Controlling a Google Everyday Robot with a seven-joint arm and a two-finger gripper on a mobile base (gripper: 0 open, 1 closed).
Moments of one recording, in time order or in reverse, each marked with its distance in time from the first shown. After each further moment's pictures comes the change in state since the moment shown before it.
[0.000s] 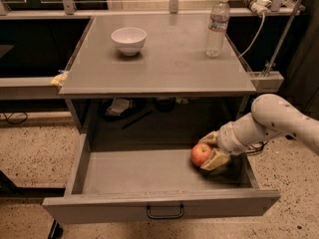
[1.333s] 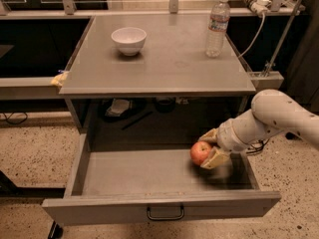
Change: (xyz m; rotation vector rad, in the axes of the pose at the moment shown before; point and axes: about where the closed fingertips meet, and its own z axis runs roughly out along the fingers) arm -0.016 0.005 -0.020 0.033 0.041 -0.014
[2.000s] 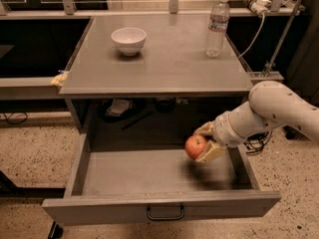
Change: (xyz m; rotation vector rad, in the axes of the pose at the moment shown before) arm -0.037 -0.005 -0.016 0.025 -0.015 -0.043
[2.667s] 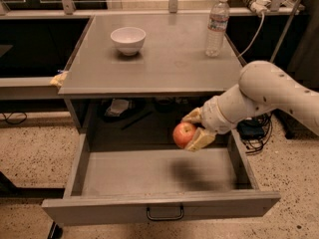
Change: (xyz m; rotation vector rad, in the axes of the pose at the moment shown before) arm -0.060 -0.017 -0.017 0.004 -0.029 -0.079
